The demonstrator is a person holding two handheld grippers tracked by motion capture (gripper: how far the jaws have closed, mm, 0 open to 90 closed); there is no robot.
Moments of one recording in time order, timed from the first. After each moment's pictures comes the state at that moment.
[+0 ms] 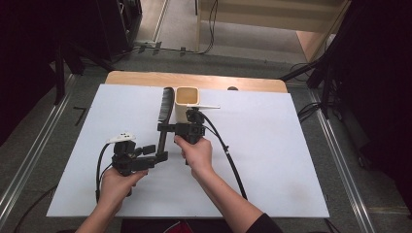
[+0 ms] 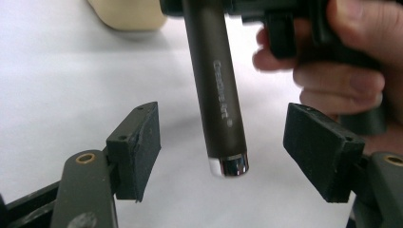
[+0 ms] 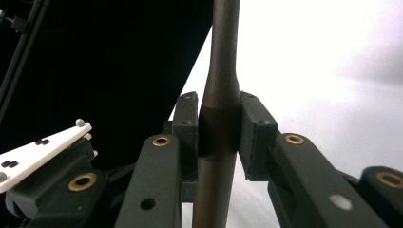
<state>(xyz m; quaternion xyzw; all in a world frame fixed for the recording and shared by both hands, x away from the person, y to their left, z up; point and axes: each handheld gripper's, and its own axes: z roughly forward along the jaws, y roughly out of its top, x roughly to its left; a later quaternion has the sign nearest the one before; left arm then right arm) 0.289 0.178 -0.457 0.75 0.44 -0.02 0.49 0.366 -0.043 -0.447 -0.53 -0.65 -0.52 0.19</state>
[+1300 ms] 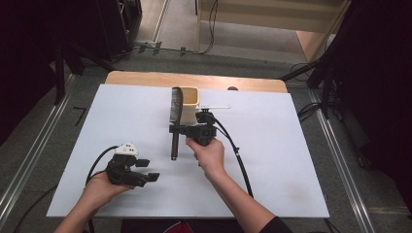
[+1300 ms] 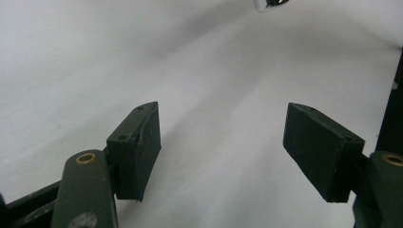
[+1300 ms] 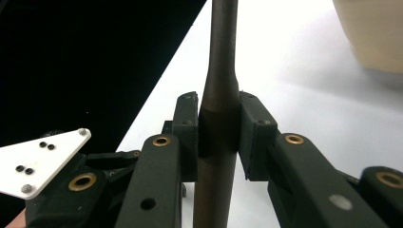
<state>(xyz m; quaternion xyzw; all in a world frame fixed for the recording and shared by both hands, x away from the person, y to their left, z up) 0.279 0.200 -0.475 0.87 0.33 -0.01 0.37 0.357 -0.071 -0.444 -0.51 -0.68 -0.51 0.13</state>
